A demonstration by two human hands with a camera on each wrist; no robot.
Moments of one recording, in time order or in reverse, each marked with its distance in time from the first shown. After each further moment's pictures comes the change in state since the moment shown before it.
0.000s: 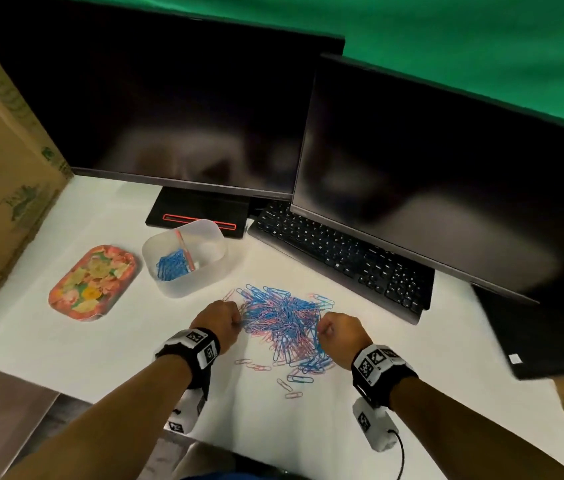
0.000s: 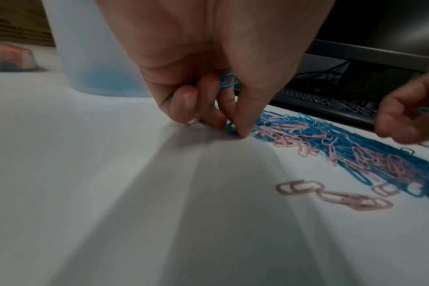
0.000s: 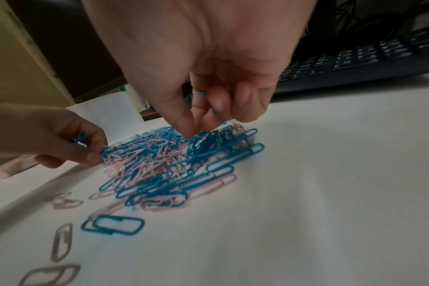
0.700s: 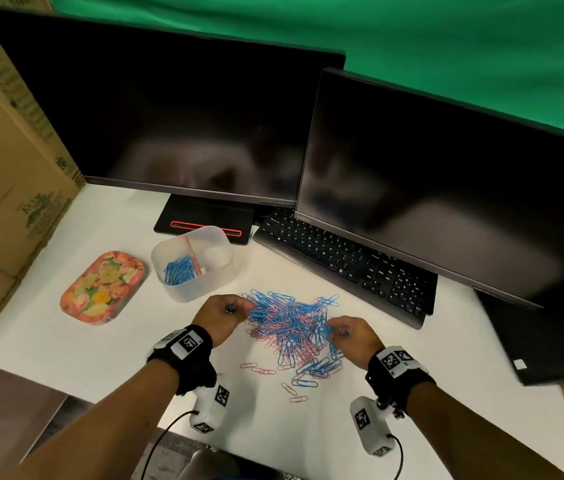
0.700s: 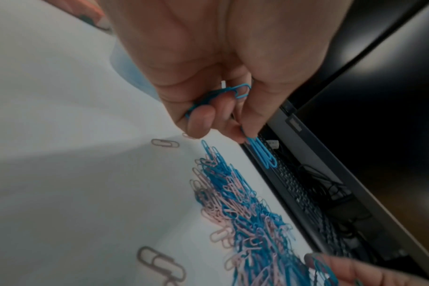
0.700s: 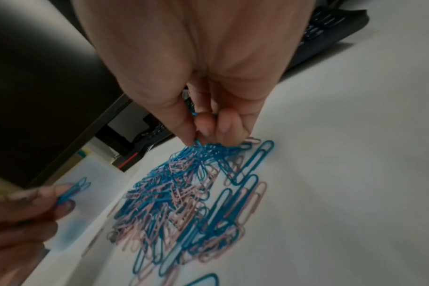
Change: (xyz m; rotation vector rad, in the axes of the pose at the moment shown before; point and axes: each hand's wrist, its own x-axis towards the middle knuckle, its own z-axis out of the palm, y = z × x) left_hand -0.012 0.005 -0.026 -0.713 0.031 -0.001; right_hand 0.001 0.016 -0.005 0.366 -0.055 0.095
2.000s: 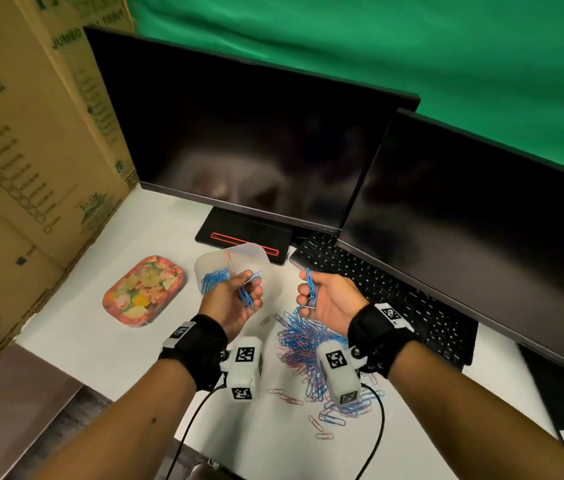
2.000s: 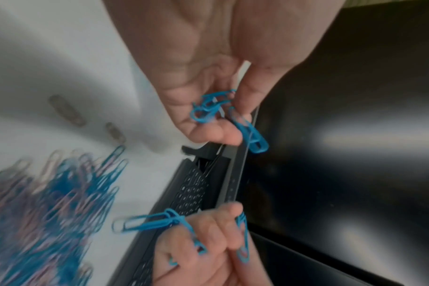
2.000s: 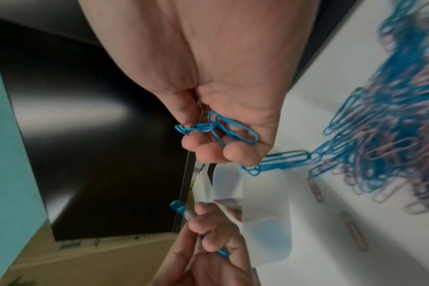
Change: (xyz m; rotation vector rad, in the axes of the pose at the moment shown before) left_hand 0.009 0.038 -0.060 -1.316 0.064 -0.225; right_hand 0.029 -0.186 0.028 0.884 -0.378 0.129
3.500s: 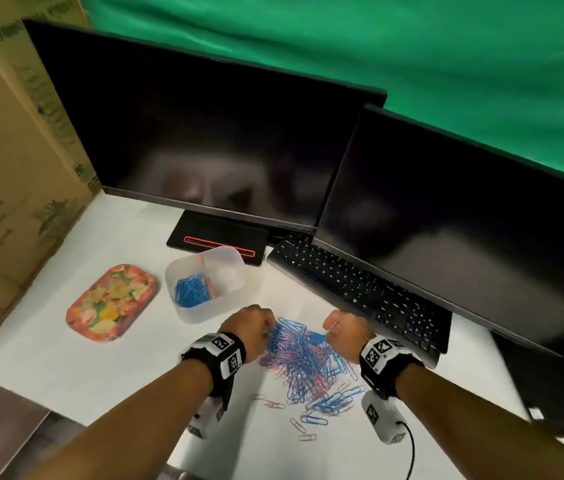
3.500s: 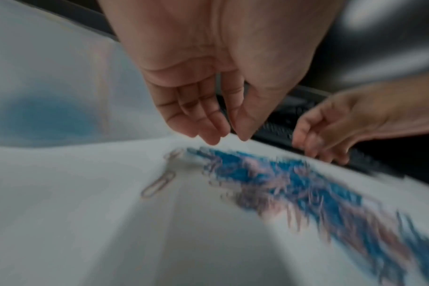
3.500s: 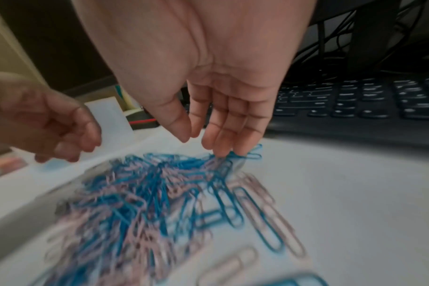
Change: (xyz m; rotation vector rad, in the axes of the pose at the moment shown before) left_hand 0.036 -0.066 0.000 1.958 -0.232 0.322; right_hand -0.008 0.040 -0.104 -1.415 0.416 -0.023
